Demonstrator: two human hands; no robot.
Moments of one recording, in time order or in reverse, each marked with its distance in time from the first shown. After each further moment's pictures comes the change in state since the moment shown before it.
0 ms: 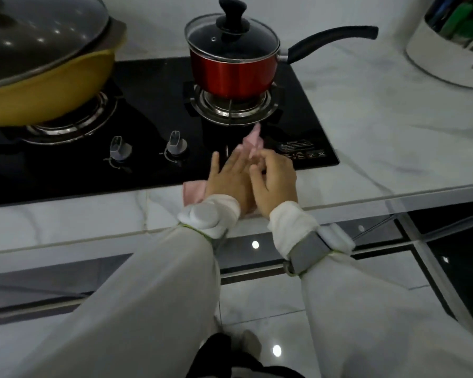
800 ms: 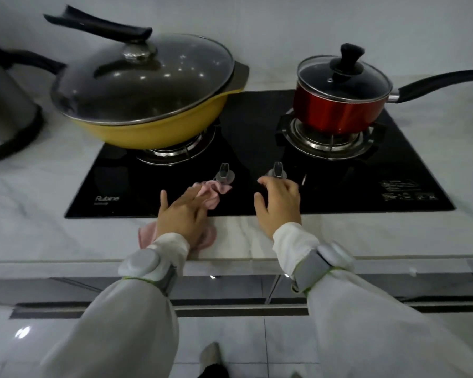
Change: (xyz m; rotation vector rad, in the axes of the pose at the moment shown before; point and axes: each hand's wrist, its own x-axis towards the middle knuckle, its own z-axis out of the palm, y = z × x) left_hand -0.048 -0.258 0.010 -0.101 0.190 -0.292; right_hand 0.011 -0.092 0.142 -0.061 -0.140 -0.062
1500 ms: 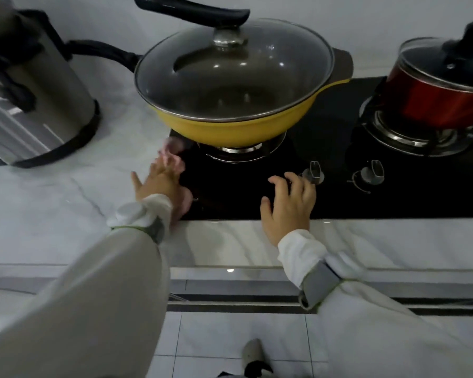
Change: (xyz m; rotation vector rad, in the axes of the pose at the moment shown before) left_hand 0.080 -0.200 -0.050 0.222 -0.115 -0.288; right_hand -0.004 -0.105 0.125 -0.151 0.106 0.017
